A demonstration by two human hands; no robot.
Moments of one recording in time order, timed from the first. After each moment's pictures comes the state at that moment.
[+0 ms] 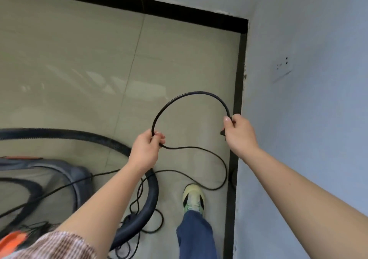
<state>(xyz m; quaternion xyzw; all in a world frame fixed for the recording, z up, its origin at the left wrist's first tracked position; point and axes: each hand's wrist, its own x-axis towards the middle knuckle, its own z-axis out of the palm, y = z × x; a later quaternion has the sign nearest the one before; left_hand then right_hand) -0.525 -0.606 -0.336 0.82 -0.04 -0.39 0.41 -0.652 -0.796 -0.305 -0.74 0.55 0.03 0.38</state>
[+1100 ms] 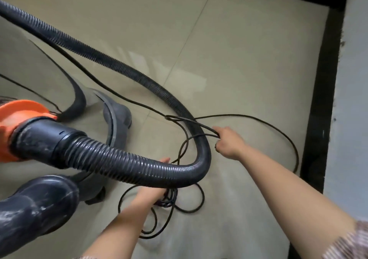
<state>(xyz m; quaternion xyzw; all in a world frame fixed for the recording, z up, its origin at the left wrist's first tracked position) -0.635 -0.353 -0.564 0.81 0.09 -0.47 0.34 -0.656 -0.584 -0.557 -0.88 0.26 0.29 0.27</state>
